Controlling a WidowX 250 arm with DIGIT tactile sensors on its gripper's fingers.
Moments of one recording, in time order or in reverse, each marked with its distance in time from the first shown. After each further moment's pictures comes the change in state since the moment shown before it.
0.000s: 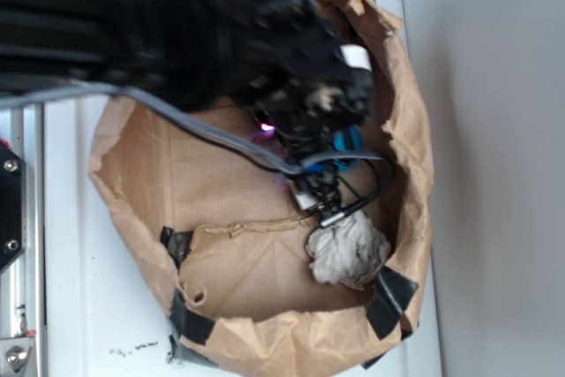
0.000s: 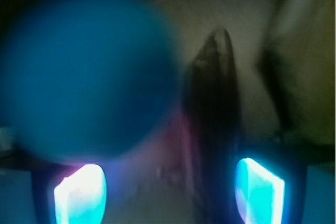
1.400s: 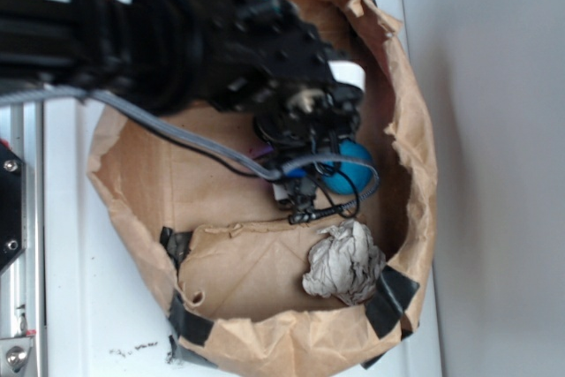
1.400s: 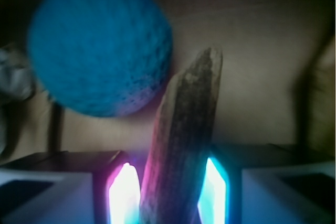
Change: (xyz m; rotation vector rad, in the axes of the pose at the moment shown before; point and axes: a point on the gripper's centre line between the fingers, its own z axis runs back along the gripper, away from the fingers) arm -0.015 0.012 0.031 -0.109 -0.079 -0.291
